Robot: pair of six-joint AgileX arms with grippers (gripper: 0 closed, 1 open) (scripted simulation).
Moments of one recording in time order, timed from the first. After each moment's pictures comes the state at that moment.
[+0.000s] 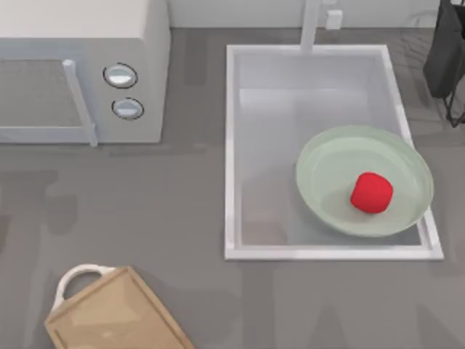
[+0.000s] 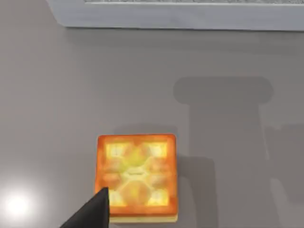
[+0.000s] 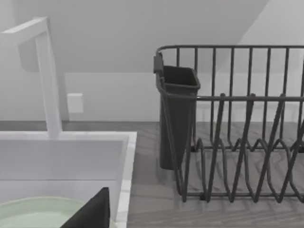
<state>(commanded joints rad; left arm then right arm) 0.13 0.92 0.66 -0.51 0.00 0.10 0.00 0.00 0.00 0.00 0.00 0.00</state>
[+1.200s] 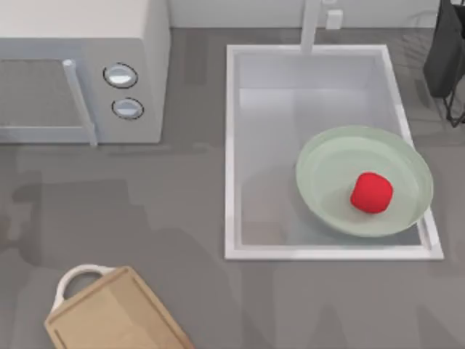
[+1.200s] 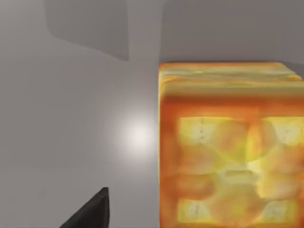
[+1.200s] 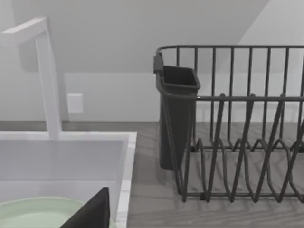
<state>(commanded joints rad) 0.26 1.86 1.32 -1.03 0.00 0.21 0.00 0.00 0.00 0.00 0.00 0.00</state>
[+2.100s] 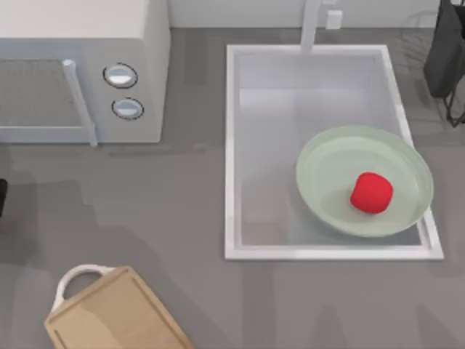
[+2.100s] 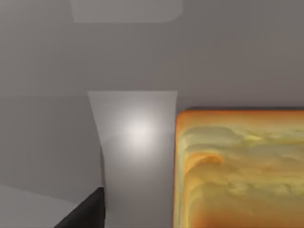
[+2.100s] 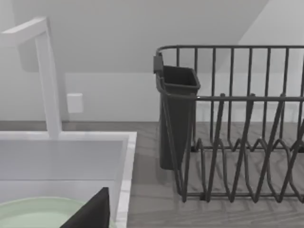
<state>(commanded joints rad) 0.26 1.98 1.18 -0.77 0.00 0.21 0.00 0.00 0.00 0.00 0.00 0.00</state>
